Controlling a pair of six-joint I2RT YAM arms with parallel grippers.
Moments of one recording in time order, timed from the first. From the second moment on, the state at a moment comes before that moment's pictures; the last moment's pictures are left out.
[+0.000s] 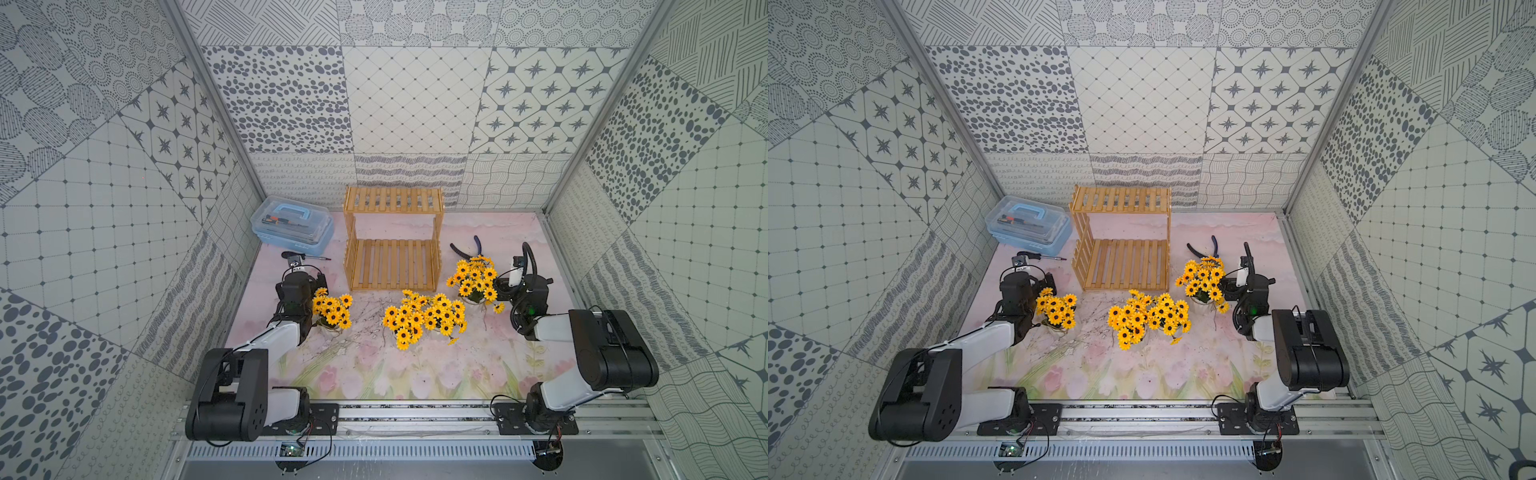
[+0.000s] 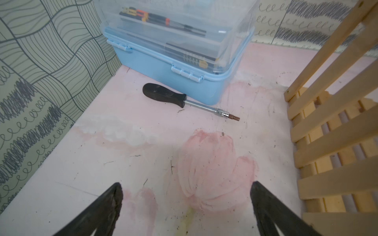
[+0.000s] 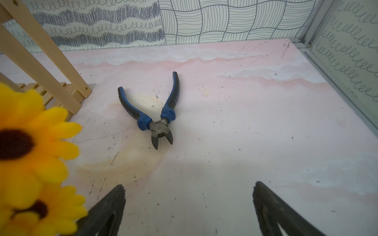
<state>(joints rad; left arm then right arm) -0.05 1.33 0.43 0.42 -0.26 -0.09 0.01 1.56 0.40 0.77 -0.07 0.03</state>
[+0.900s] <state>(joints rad) -0.07 1.57 0.37 0.74 -0.14 0.06 0.01 1.56 0.40 0.77 -0.07 0.02</state>
